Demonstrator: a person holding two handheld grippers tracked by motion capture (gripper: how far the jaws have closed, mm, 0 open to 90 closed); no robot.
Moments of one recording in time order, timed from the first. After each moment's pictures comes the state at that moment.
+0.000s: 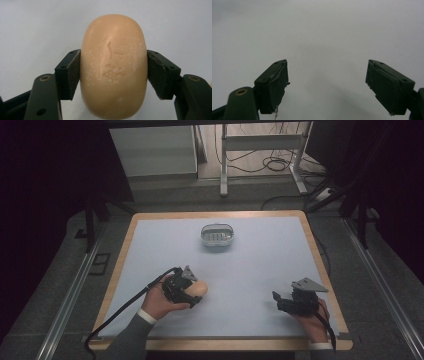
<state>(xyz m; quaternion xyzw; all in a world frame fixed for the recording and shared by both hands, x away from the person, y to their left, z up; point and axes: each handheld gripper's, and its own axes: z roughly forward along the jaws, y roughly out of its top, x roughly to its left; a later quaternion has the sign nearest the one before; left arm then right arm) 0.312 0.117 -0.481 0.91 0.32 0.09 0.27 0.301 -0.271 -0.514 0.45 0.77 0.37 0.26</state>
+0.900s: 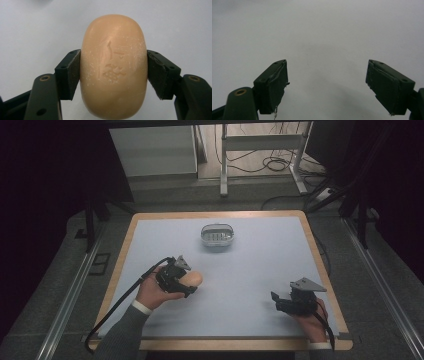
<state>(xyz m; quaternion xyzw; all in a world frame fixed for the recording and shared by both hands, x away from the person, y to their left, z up) 0.333 0.135 -0.463 0.90 0.33 0.10 0.27 0.302 -0.269 -0.515 0.44 0.77 0.37 0.25</state>
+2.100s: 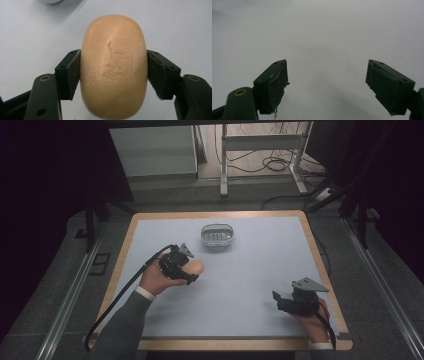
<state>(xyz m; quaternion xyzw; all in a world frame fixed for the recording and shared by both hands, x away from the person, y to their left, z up) 0.364 0.131 -0.449 0.90 0.32 0.11 0.26 0.300 -0.272 -0.511 0.44 0.77 0.38 0.26</state>
